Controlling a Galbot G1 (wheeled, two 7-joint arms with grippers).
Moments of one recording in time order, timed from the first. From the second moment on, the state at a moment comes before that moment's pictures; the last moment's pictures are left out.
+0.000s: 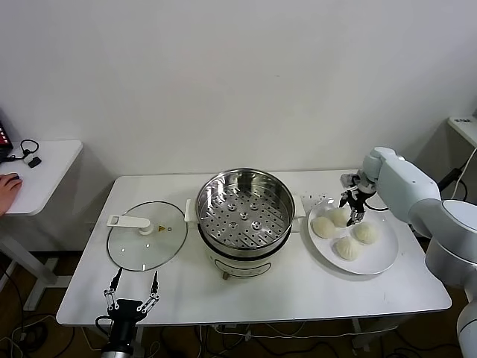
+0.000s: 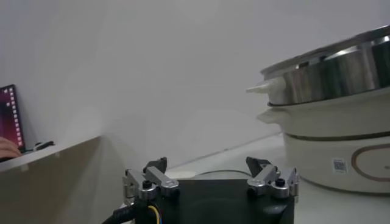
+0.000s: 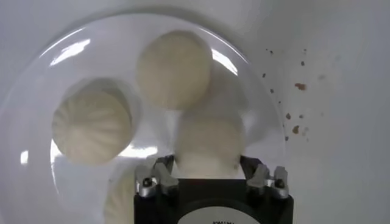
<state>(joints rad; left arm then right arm) 1.69 -1.61 -0.74 -1.81 0.22 -0.44 0.11 0.15 1.12 -0.98 0.29 -0.05 0.23 -1.13</state>
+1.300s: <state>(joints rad) 1.70 -1.61 -0.74 -1.81 0.24 -0.45 0.11 0.79 0.95 -1.62 1.08 0.19 0.54 -0.98</state>
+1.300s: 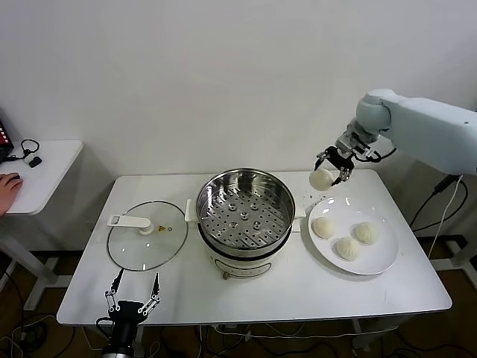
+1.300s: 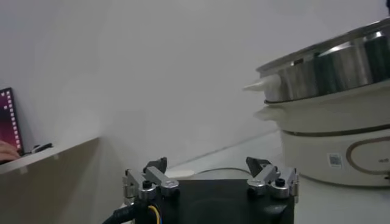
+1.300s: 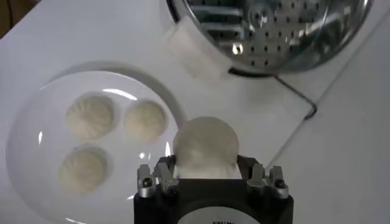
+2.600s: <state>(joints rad) 1.69 -1.61 -0.75 -1.81 0.24 -0.45 0.10 0.58 1.43 -1.55 0.69 0.10 0.82 -0.89</state>
